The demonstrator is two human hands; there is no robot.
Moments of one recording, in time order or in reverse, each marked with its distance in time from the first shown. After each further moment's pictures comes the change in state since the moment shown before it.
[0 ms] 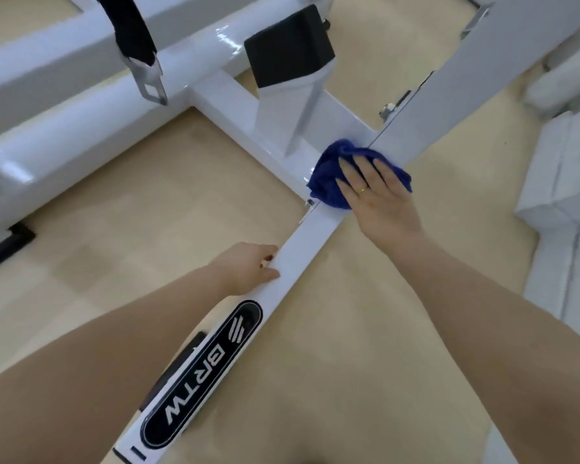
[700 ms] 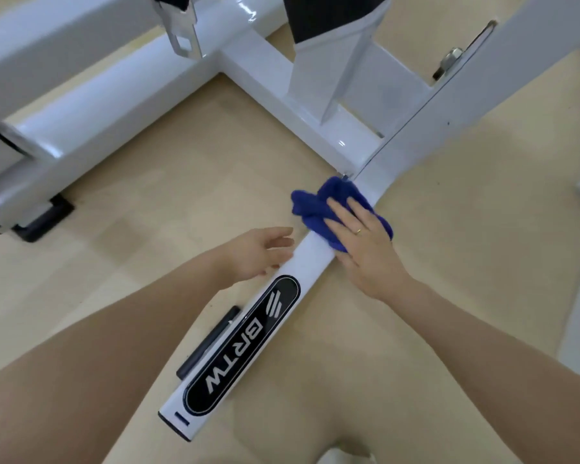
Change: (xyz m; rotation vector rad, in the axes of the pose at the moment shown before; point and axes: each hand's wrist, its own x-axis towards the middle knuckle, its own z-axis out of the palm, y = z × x) left_hand -0.024 -0.032 0.013 -0.613 -0.004 -0.094; right_hand -0.043 -0.103 -0.033 1.049 -0.102 0.041
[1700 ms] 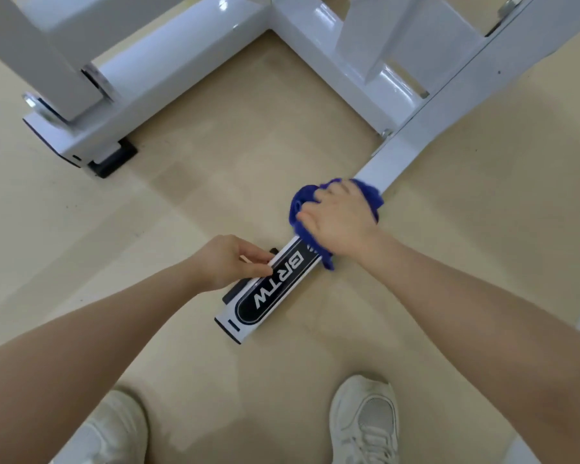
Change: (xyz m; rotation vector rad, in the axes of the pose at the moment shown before) left_hand -0.103 -0.080 -0.013 0.134 0.061 -0.126; right_hand 0.020 -0.104 -0.002 -0.259 -0.264 -0.109
